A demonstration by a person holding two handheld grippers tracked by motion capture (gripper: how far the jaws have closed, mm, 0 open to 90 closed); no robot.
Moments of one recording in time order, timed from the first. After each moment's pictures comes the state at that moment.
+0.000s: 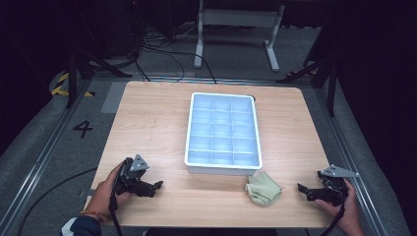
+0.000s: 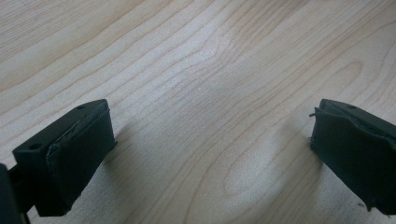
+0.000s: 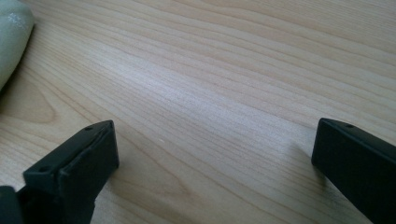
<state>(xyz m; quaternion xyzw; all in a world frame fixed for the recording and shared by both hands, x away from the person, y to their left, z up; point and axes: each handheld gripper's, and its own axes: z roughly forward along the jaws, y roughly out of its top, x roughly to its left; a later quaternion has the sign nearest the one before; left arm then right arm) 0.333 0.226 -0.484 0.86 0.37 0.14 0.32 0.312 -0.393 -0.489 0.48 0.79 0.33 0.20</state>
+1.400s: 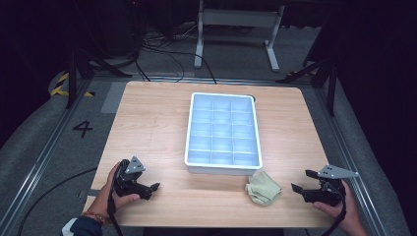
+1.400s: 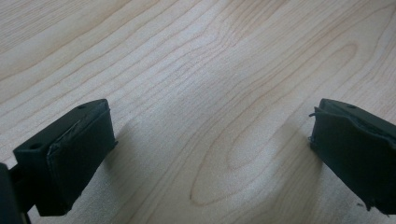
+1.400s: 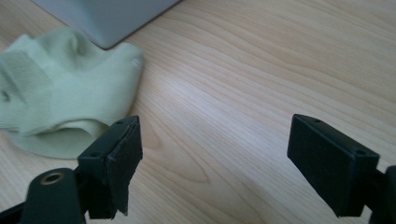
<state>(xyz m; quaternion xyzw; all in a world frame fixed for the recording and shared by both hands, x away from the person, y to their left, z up) 0.327 0.236 -0.484 0.86 0.37 0.13 0.33 0.301 -0.365 -0.458 0.40 0.81 0.38 0.17</state>
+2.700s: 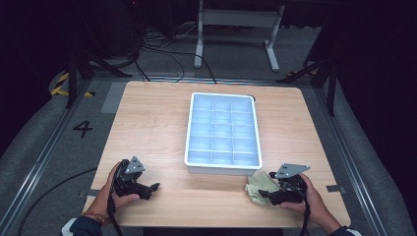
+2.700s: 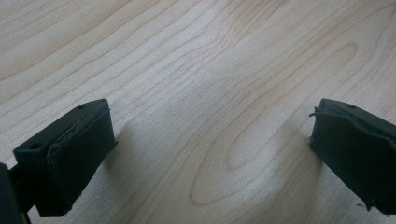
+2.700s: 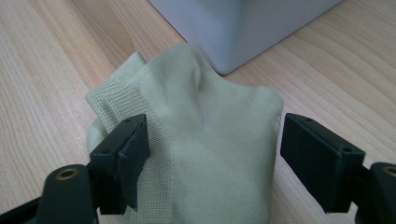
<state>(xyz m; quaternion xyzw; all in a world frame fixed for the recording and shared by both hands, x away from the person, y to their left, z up) 0.327 0.236 -0.484 0.86 0.37 0.13 0.33 0.316 -0.267 -0.463 0.30 0.88 0.34 0.12</state>
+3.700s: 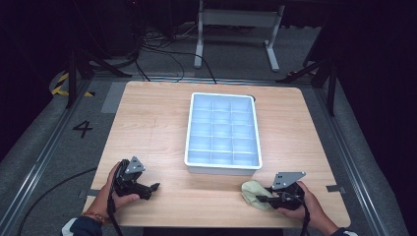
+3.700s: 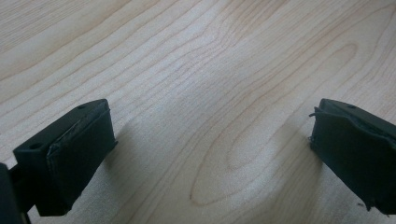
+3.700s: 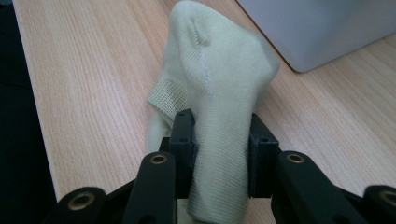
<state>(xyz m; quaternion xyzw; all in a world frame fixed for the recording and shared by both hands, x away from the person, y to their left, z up) 0.327 0.236 -0.484 0.86 0.37 0.13 0.33 0.299 -0.259 -0.466 0.22 0.91 0.34 0.07</state>
